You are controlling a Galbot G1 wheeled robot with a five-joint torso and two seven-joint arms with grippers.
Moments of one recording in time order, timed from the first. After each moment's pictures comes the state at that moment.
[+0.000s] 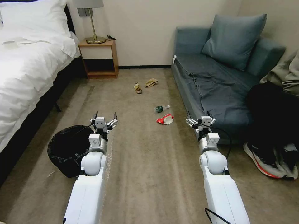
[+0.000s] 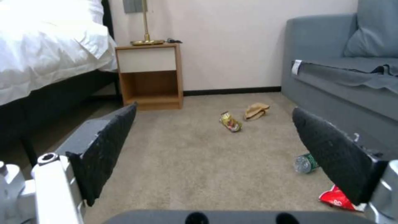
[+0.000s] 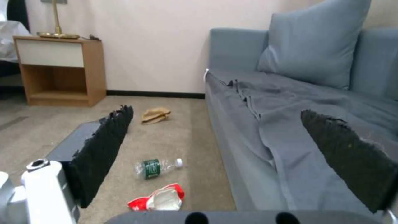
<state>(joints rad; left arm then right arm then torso) 1.00 -1.50 -0.55 -1.60 0.00 0.00 0.00 -1.00 1.50 0.55 1.60 0.00 0.00 0.00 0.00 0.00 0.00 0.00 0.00</state>
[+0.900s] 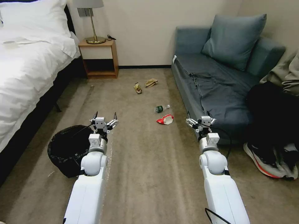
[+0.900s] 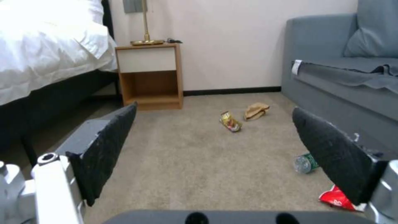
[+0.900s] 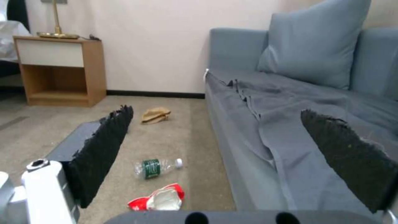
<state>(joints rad) 1.00 -1.50 -0.55 -1.60 0.00 0.00 0.00 -1.00 1.50 0.55 1.60 0.00 0.00 0.00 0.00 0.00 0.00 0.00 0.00</state>
